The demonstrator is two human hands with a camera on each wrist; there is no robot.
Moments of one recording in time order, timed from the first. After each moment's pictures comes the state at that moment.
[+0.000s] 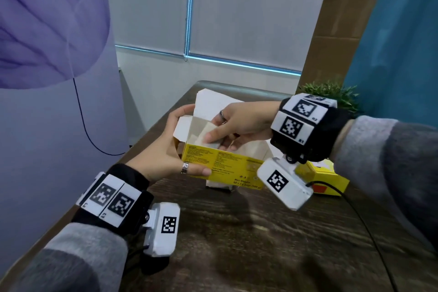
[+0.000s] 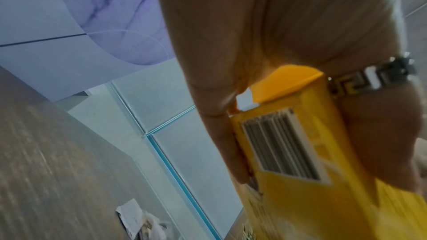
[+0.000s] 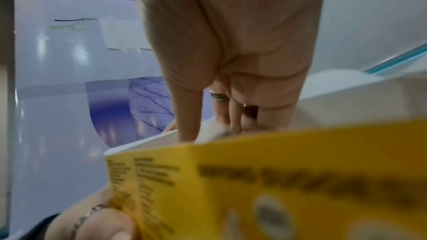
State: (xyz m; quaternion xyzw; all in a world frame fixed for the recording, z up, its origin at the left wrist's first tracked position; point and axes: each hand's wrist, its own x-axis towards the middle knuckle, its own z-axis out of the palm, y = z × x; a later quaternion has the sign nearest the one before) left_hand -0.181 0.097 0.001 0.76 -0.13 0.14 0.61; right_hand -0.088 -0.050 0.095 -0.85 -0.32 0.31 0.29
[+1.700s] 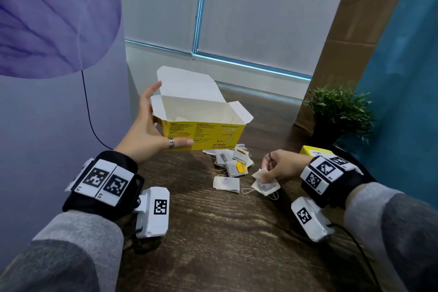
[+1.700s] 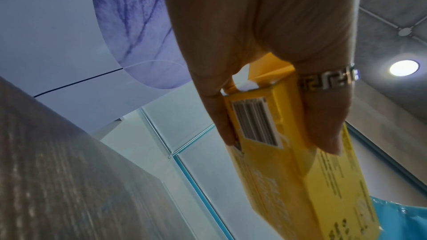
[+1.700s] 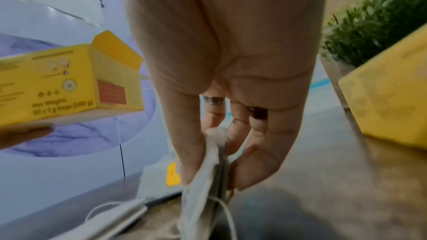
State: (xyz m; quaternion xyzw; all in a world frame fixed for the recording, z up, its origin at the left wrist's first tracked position) left_hand -0.171 0.144 0.001 0.76 -0.03 0.30 0.57; right_hand 0.001 -0.122 -0.007 -0.93 -0.25 0.22 0.17
